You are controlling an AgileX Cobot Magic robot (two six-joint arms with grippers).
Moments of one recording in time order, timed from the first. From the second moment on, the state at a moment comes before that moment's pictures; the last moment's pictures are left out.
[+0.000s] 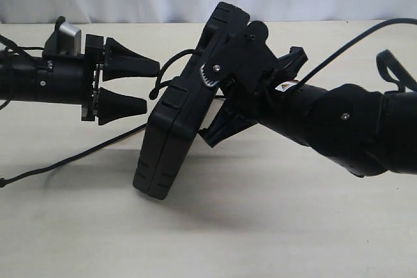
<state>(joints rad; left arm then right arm) 0.10 1.88 -0.85 -1.62 1.20 1.10 0.75 1.57 -0.76 0.98 -0.32 -1.17</state>
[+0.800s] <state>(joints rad) 0.07 1.93 -0.87 -1.74 1.20 1.17 0.75 1.56 -0.76 1.05 -0.35 -1.17</state>
